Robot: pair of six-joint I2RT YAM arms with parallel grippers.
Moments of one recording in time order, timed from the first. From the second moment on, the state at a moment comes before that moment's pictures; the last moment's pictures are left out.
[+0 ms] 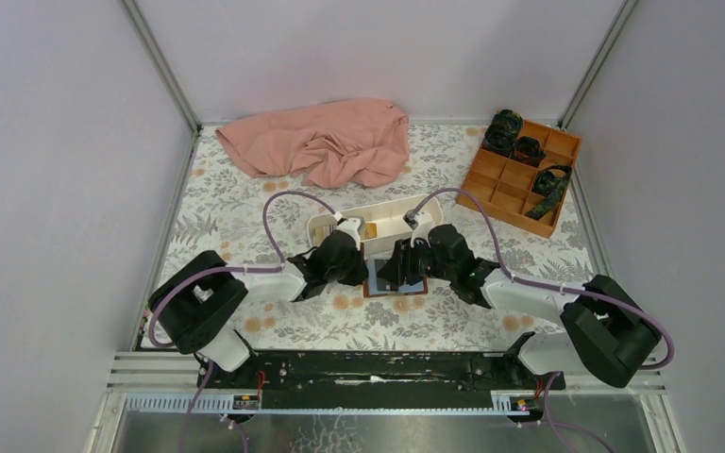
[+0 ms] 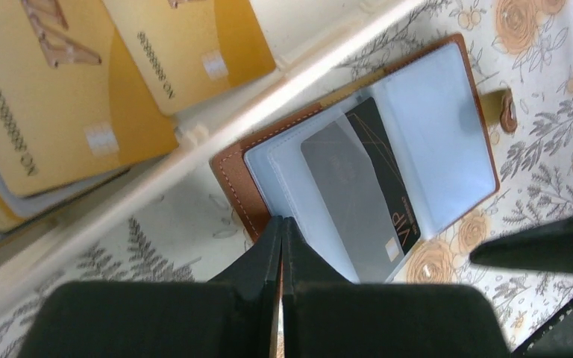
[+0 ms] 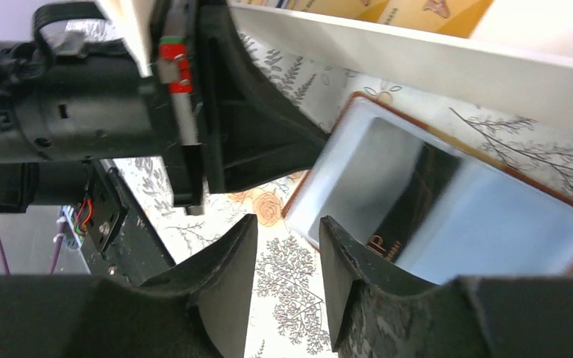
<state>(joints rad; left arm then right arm) -0.79 1.57 0.60 0.25 -0.01 -0.59 0.74 1.33 0.52 0.30 -0.32 0.52</state>
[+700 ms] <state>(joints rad) -0.80 1.31 0.55 0.06 0.03 -0.62 0.67 1.43 0.45 0.39 -0.33 0.60</state>
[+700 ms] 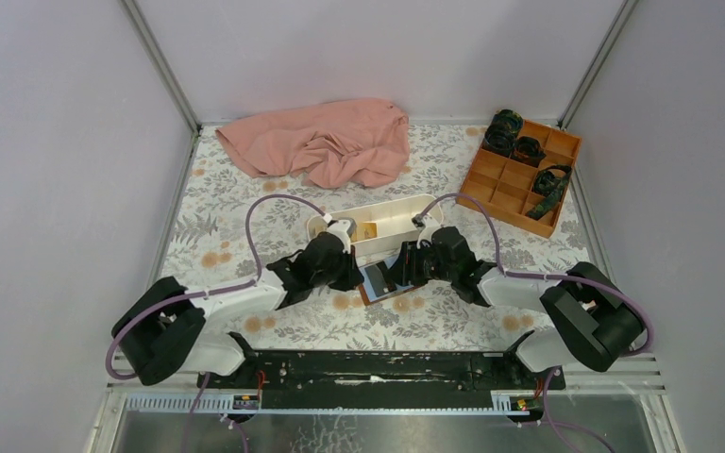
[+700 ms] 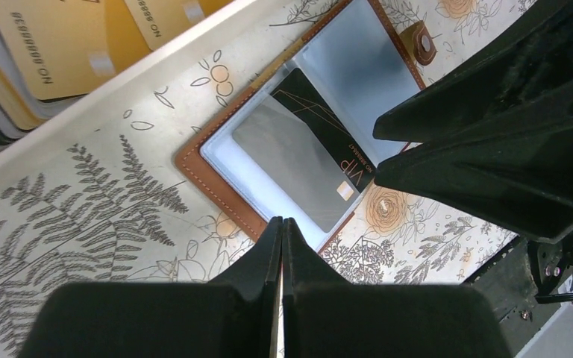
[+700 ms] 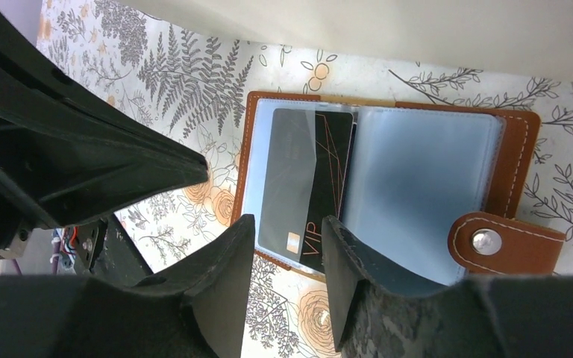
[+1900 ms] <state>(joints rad) -0.81 1.60 0.63 0.24 0.13 -0.66 0.58 1.48 0.44 0.41 -0.35 0.58</state>
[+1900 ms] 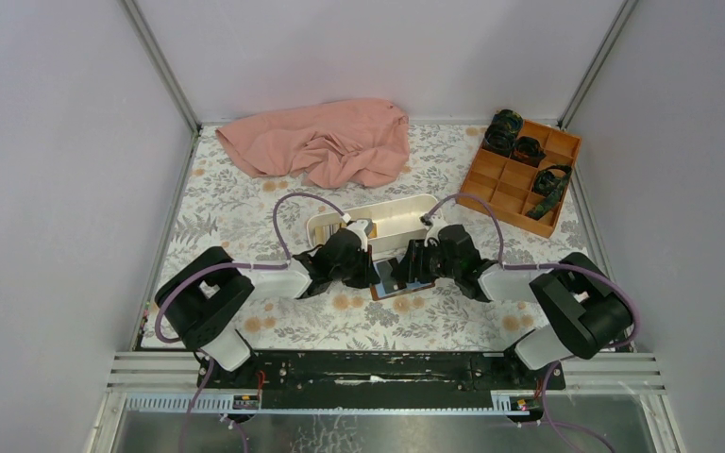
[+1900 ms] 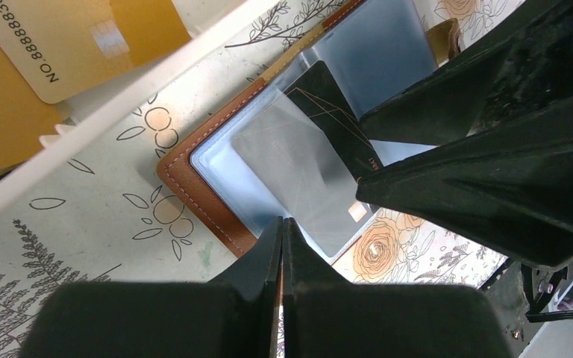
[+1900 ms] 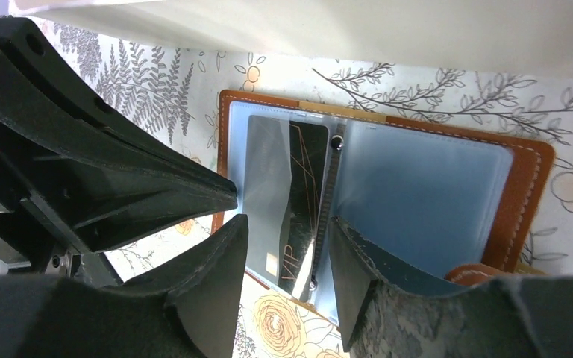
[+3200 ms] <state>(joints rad) -0.81 1.63 0.64 0.27 0.14 -0.66 0.56 1.40 0.39 0.47 -0.42 0.59</state>
